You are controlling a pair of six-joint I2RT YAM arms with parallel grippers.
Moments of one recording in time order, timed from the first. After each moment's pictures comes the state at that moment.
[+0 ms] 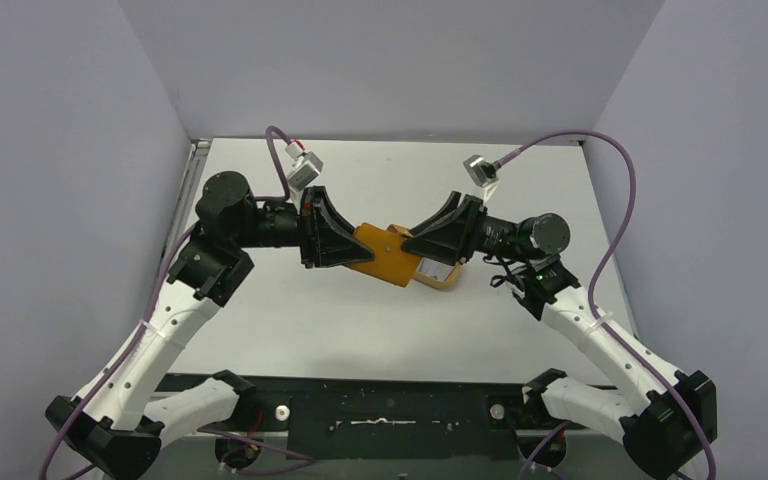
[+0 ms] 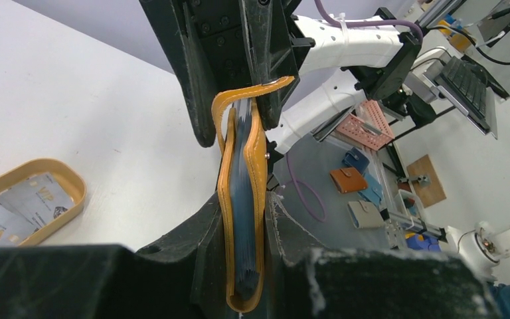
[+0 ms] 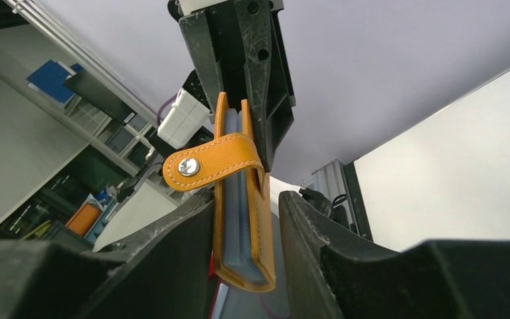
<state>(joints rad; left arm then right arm) -0.53 1.05 1.17 -0.10 1.01 -0.55 0.52 1.05 0.82 0.67 -0.89 1.15</state>
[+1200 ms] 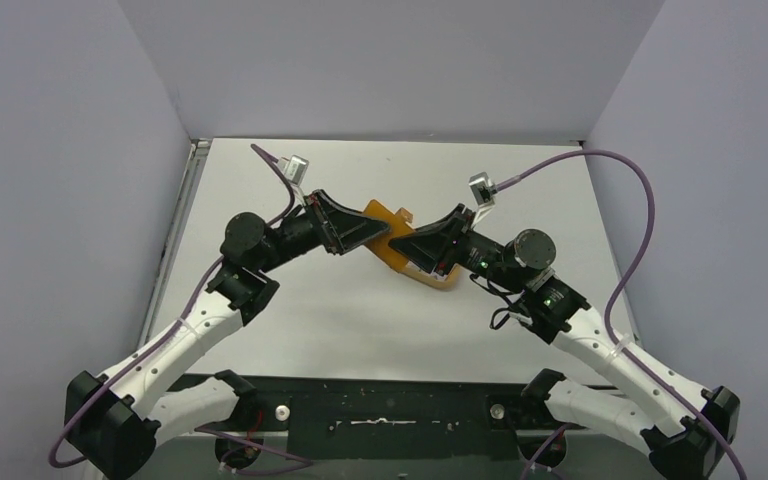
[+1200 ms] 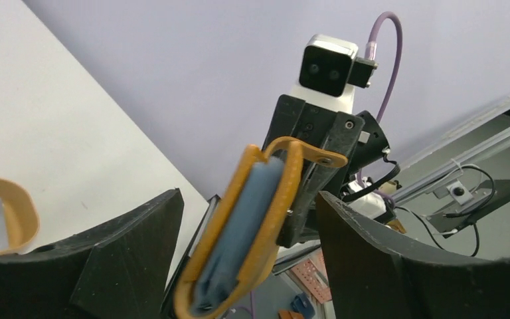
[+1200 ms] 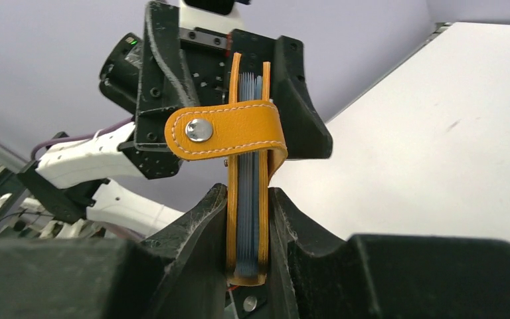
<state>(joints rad) -0.60 1.04 0.82 0.48 0.55 -1.09 0.74 0.92 0.82 0.29 -0.40 0.71</state>
